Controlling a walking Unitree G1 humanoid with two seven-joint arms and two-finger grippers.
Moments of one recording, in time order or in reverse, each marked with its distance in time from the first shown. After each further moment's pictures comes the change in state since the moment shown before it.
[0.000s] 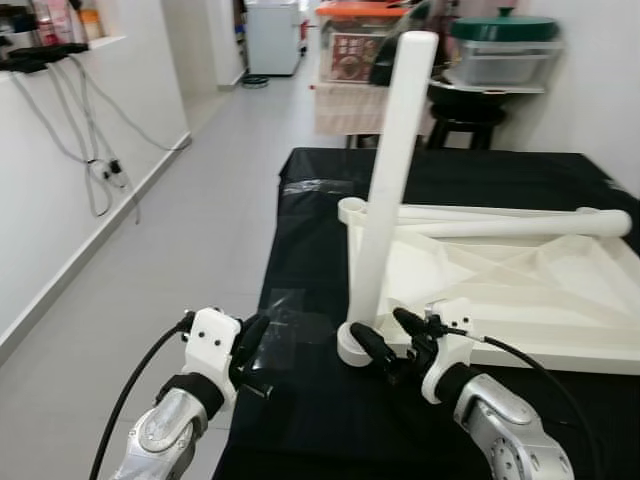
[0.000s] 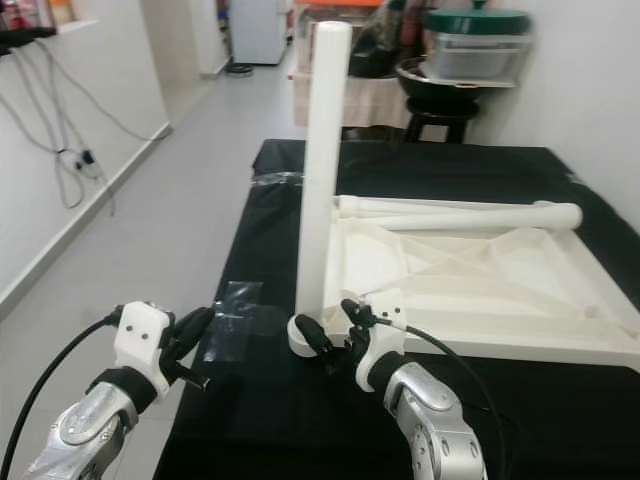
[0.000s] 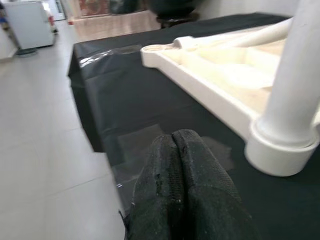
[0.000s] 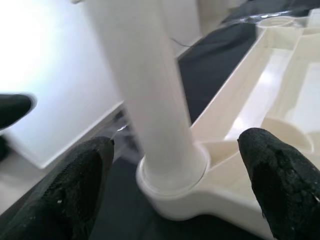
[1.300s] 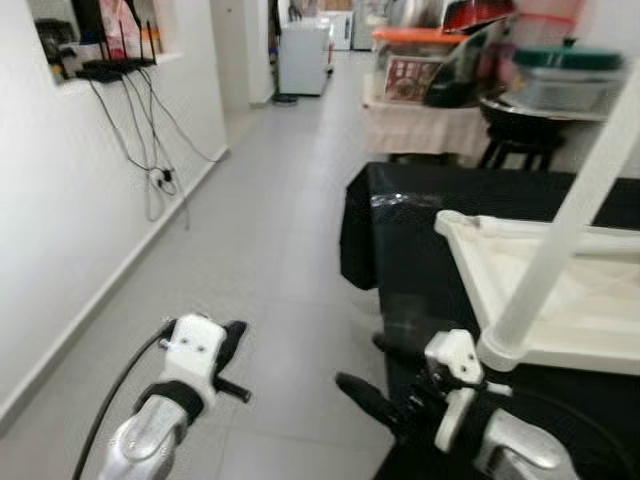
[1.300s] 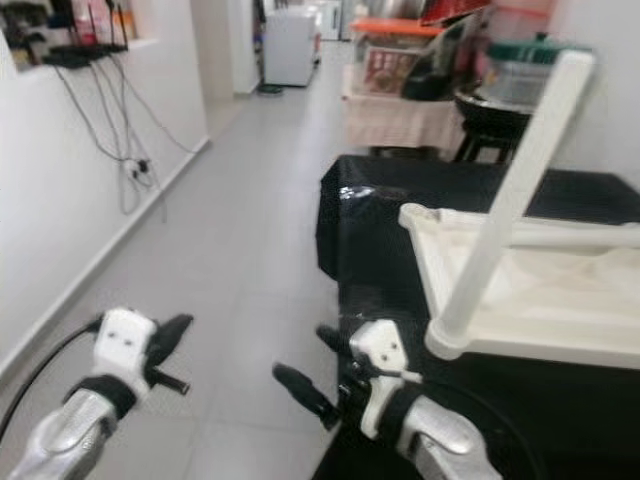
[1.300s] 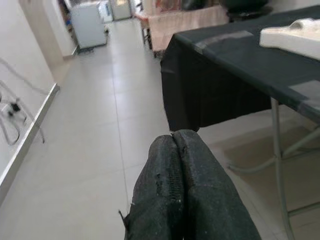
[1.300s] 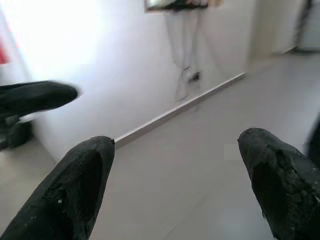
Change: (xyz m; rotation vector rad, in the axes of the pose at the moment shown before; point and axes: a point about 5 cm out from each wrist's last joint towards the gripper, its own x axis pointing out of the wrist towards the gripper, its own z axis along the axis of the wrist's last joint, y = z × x) left arm 0.000 0.009 0.000 -0.021 0.015 0.082; right arm 0.000 0.017 0.018 -0.219 -0.066 0.091
